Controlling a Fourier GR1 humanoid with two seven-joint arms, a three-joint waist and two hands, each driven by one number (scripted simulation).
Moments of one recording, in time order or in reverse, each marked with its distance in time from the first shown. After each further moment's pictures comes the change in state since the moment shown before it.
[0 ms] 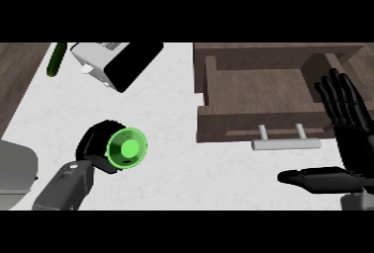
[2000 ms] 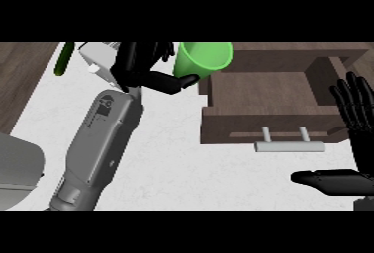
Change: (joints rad) left arm -0.300 -0.195 -0.164 -0.731 0.127 0.580 0.472; right arm 0.030 -0.020 -0.067 0.003 -0.021 0.021 -0.008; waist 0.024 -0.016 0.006
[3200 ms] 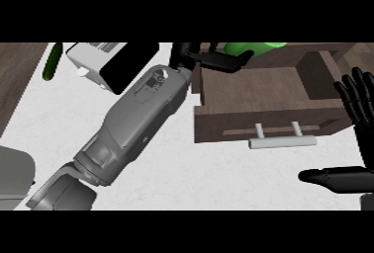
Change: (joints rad) left arm -0.377 -0.010 -0.353 0.446 0.331 0.315 0.061; right arm -0.030 -0.028 -0.034 0.020 -0.046 0.050 -0.002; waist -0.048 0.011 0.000
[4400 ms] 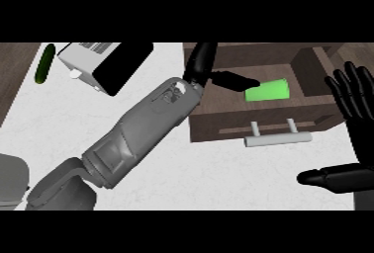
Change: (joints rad) left arm -0.033 0.000 -0.371 0.066 0.137 0.186 0.037; right arm -0.045 0.014 0.010 0.015 -0.081 0.046 0.006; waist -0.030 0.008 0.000
